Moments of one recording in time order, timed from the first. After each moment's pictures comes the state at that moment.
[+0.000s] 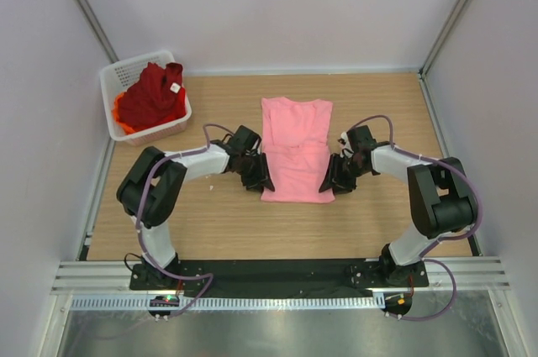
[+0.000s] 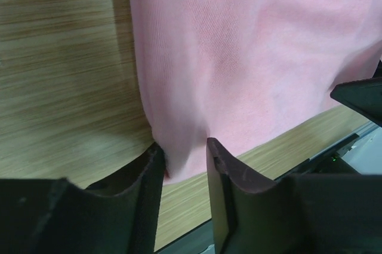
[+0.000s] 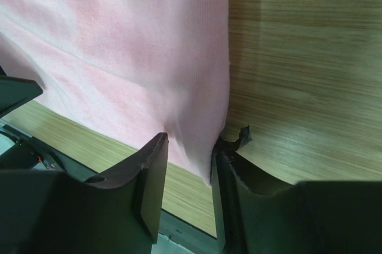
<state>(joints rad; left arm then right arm) -0.60 1.83 1.05 -0.35 0.34 -0.77 0.23 1.62 0.83 -0.47 -0.43 0.46</state>
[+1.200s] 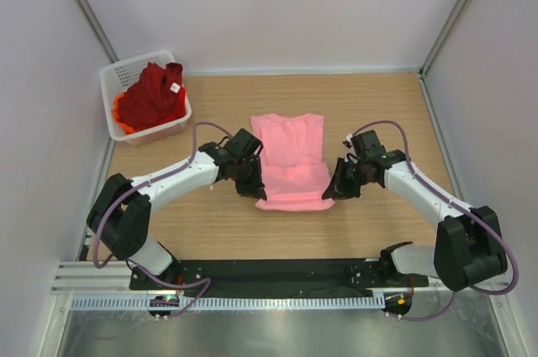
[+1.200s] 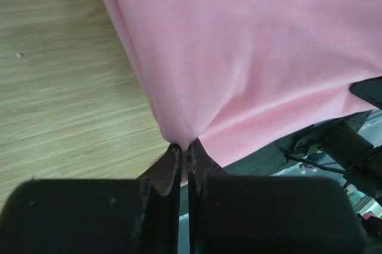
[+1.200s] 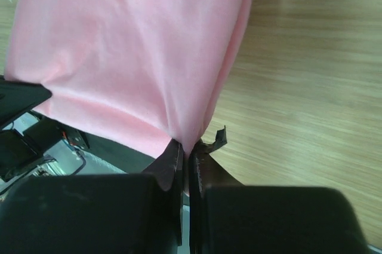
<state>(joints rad) -0.72 1.55 1.03 -0.62 0.21 -0.83 0.31 1.26 0.75 -0.65 -0.43 0.59</state>
